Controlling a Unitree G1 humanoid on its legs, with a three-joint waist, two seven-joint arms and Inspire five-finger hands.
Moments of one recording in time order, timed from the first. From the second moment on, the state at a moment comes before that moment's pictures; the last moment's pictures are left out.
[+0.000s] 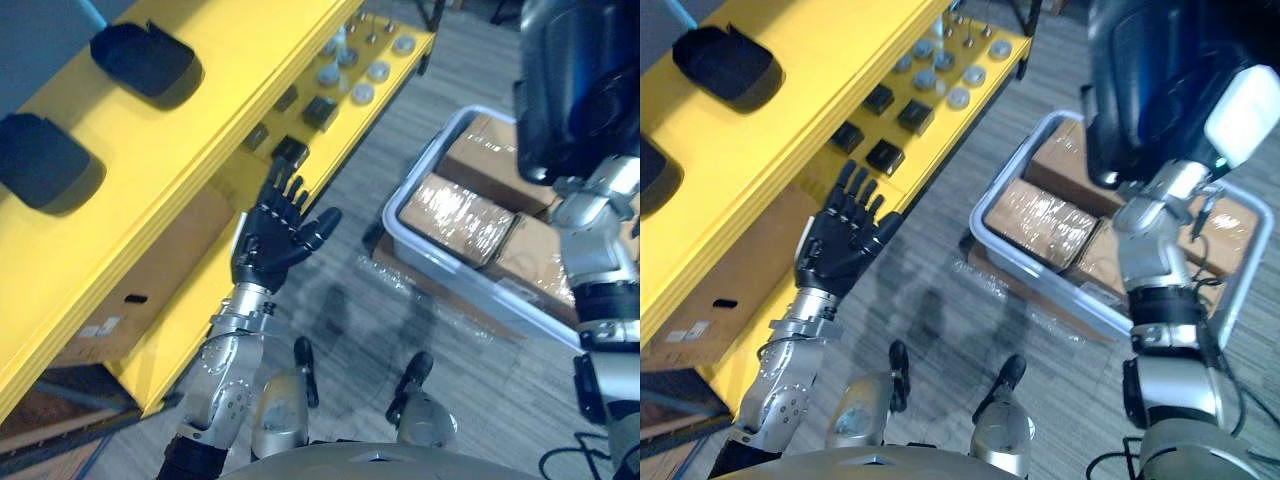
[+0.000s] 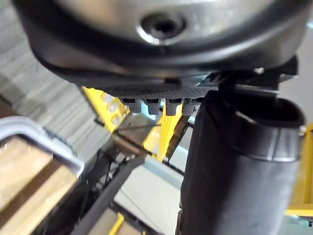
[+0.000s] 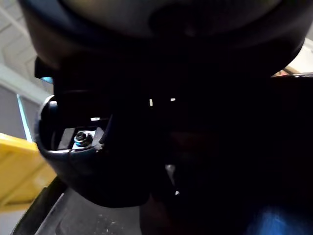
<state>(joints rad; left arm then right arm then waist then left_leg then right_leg) 0.08 0.15 -0.32 -0.27 -0.69 -0.10 -0.03 -0.56 -0.61 -0.03 0.37 -0.39 0.05 -0.76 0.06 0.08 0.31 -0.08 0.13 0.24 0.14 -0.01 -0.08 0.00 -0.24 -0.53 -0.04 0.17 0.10</state>
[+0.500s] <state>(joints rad) -0.09 0.08 -0.40 -0.07 -0.81 -0.02 0.05 -0.39 -0.32 0.07 0.18 -0.46 -0.09 -0.72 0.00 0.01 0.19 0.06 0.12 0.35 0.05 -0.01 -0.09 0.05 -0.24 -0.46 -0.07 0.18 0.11</state>
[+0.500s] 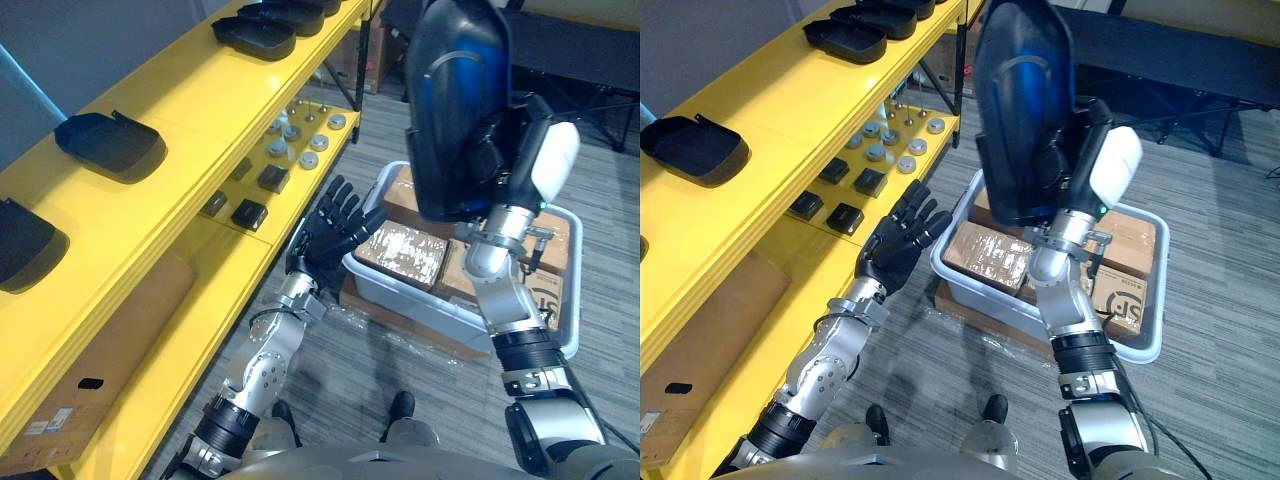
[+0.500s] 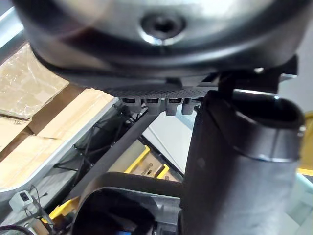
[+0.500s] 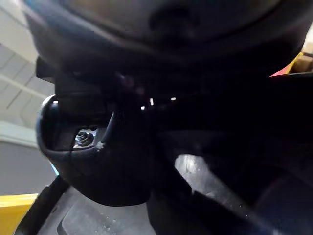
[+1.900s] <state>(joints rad) -0.15 0.03 -0.37 0.06 -0.90 -0.25 0.19 -0.27 -0.14 0.31 0.15 -0.42 -0.22 -0.58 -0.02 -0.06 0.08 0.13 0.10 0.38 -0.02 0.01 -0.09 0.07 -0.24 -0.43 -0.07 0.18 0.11</state>
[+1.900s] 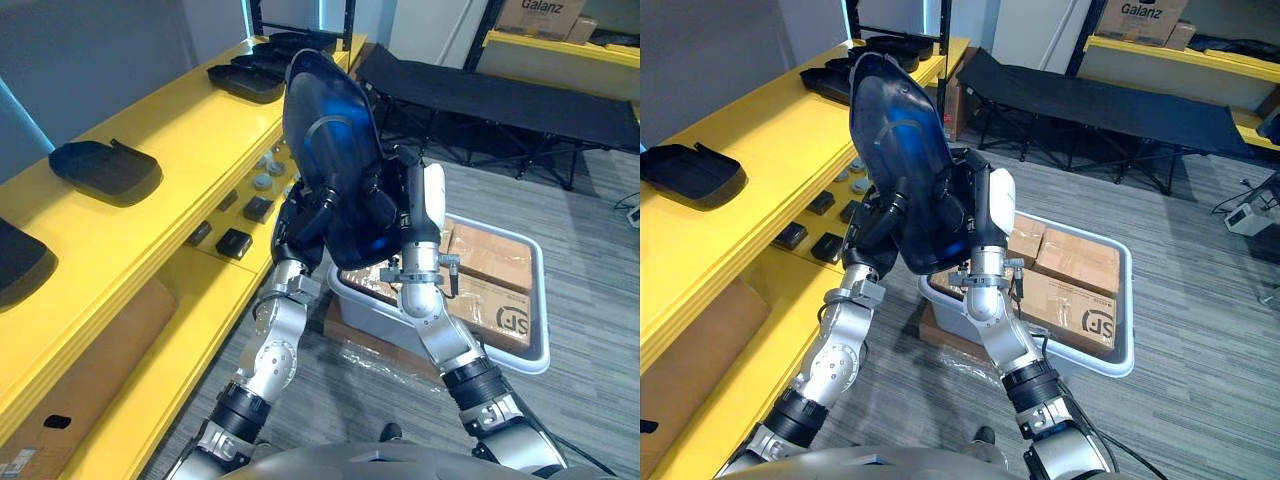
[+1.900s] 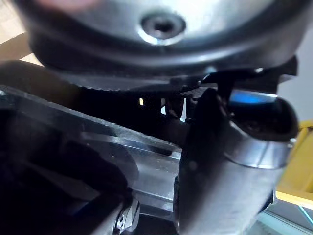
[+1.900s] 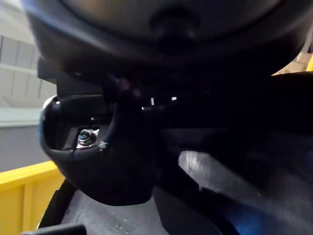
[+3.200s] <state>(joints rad) -0.12 -0.05 -0.21 -0.01 -0.24 -0.29 0.68 -0.01 -0.12 0.32 0.01 0.23 -0.21 -0.14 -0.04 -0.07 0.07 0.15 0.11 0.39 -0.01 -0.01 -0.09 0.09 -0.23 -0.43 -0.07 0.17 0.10</state>
